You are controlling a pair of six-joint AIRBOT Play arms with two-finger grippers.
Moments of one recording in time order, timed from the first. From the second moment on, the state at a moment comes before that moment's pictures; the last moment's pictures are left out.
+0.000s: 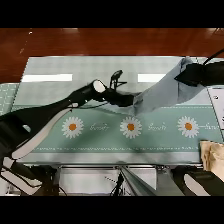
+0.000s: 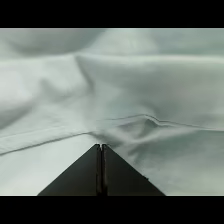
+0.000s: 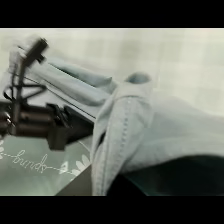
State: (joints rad) left arm -0.61 -1.78 1.34 0.60 -0.74 -1.31; right arm 0.03 -0.96 1.31 -1.16 1.35 1.58
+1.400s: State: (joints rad) left arm 0.11 -0.94 1.22 0.78 -1.20 -1.26; right arm 0.56 -1.52 1.32 -0.86 0.58 1.60
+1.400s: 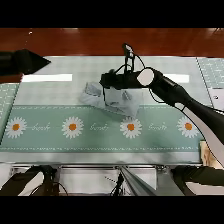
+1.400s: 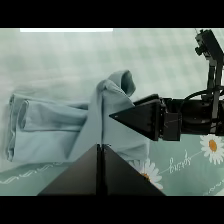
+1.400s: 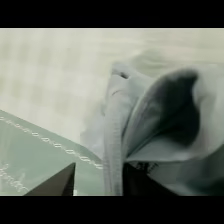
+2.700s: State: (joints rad) left arm 0.12 -0.94 1.09 0.89 -1.20 -1.26; right arm 0.04 -1.29 0.83 -0.78 0.95 1.45
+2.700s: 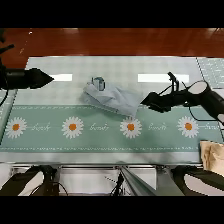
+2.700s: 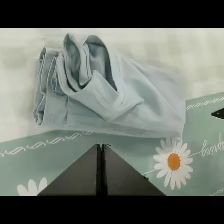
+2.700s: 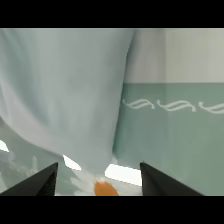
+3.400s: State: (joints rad) left arm 0.12 -0.95 1.09 0.92 -1.25 -1.27; right arm 0.13 -1.33 0.80 -0.45 0.70 1.28
